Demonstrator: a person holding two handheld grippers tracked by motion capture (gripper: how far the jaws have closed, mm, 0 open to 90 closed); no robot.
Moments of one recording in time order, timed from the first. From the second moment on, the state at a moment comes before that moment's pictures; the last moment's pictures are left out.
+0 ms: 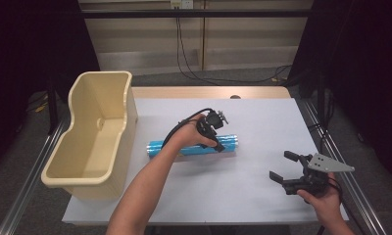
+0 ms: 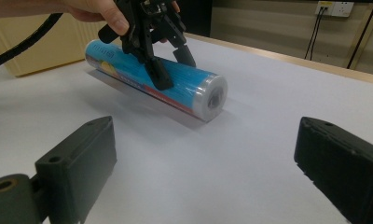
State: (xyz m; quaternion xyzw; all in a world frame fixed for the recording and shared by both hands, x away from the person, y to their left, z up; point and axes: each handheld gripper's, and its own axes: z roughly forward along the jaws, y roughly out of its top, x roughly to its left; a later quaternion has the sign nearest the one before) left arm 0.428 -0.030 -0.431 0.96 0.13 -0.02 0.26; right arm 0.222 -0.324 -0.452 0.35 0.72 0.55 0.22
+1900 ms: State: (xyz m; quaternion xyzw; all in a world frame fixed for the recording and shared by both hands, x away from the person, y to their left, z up) left arm 0.422 0.013 -0.373 0.95 0.24 -0.02 0.18; right arm 0.221 -0.324 -0.450 0.34 0.72 0.56 0.22
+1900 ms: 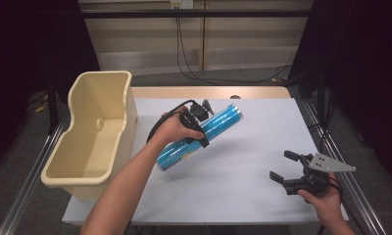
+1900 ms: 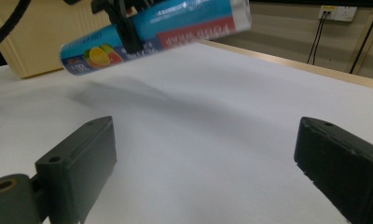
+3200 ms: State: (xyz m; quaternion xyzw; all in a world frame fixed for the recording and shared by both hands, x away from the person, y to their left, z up) left arm 0.397 0.103 -0.220 0.89 0.40 0.00 0.22; right arm 0.221 -0.322 -0.449 0.34 0.72 0.56 0.22
